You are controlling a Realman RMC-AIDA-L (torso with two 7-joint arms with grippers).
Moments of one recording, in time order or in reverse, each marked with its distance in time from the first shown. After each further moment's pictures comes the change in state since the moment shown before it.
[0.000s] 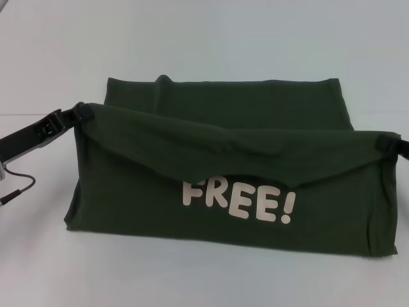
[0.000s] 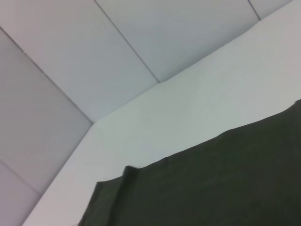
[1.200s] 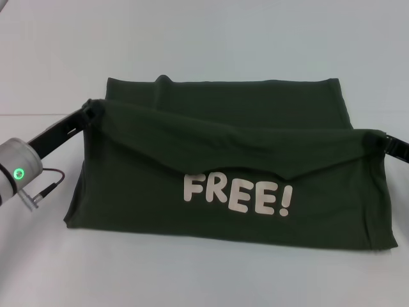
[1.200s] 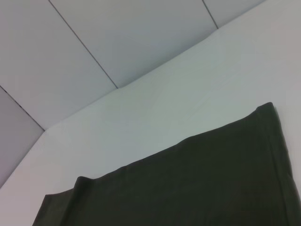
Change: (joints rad) left arm -0.052 -0.091 0.004 -0.093 -0.163 -0.285 0.286; right arm 0.080 0.031 -0.003 0.107 0.004 0.277 -0.077
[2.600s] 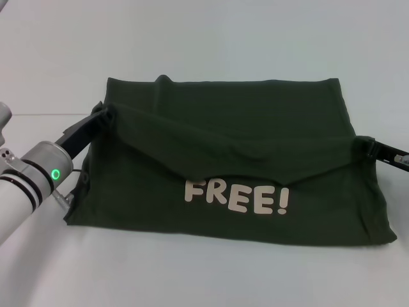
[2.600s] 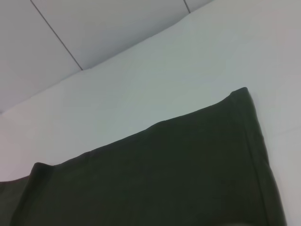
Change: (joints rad) left arm -0.083 -0.011 -0.005 -0.218 -0.265 -0.194 0.340; right arm 0.060 0.004 -0.078 0.088 0.000 0.227 -0.009
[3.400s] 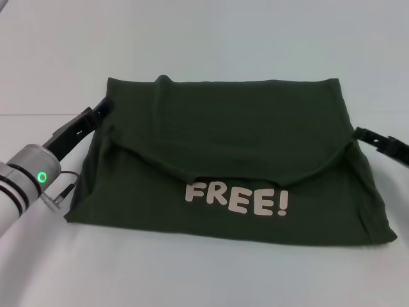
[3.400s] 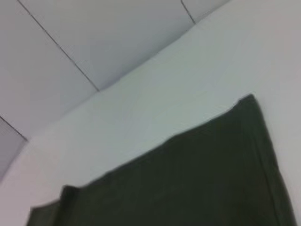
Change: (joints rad) left arm 0.037 0.013 0.033 0.004 -0.052 0.042 -0.031; right arm -0.073 -0.014 0.009 -0.026 0.108 -0.150 0.026
